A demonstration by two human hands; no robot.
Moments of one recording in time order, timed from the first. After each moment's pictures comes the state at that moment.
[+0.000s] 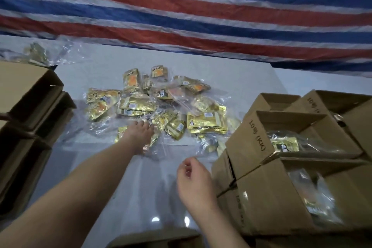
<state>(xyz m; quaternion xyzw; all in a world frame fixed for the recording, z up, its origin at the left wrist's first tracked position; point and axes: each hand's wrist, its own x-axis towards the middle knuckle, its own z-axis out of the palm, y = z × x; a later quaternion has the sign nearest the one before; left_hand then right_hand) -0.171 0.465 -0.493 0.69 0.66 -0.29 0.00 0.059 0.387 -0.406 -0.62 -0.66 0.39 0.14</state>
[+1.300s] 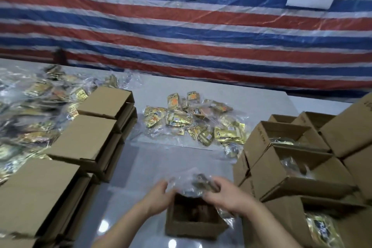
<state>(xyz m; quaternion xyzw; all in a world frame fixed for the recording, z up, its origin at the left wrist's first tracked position) -0.097 0.188 -0.352 0.48 0.72 0.28 0.42 0.103 0.300 -0.309 -0.40 -0.73 0.55 -0.02</state>
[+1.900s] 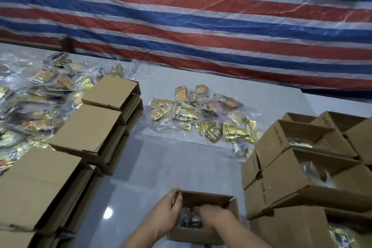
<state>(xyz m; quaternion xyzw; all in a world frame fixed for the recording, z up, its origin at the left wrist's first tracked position) -0.073 0.169 -0.421 0.38 0.76 0.32 0.42 0.057 0.289 -0.431 -0.38 -0.78 0.34 -0.37</state>
